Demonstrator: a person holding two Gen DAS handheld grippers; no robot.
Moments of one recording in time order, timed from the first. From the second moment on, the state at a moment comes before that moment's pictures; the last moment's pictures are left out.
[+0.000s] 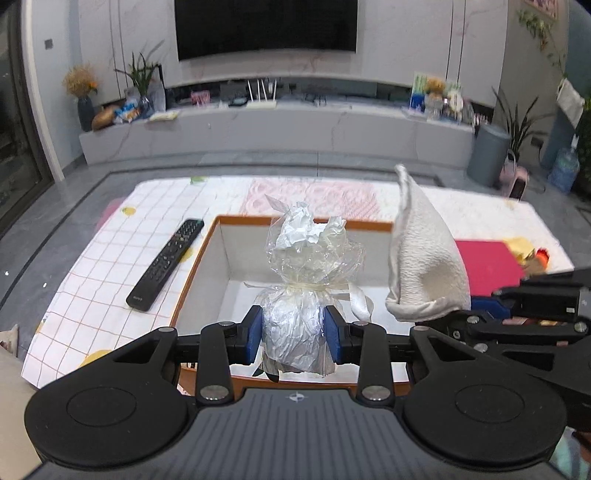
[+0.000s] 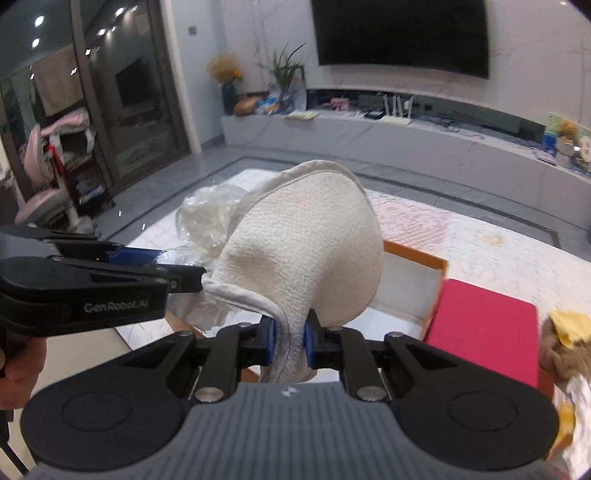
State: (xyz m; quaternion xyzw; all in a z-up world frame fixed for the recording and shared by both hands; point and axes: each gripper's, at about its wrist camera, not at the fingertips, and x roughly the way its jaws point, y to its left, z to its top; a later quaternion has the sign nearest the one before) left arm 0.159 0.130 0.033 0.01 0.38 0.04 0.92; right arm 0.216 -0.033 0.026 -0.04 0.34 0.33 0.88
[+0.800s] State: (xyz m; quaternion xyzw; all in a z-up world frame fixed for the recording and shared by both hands) left arm 0.214 0.140 -0.026 0.05 0.51 0.00 0.86; right arm 0.291 0.048 -0.057 -0.23 0.49 0.27 0.80
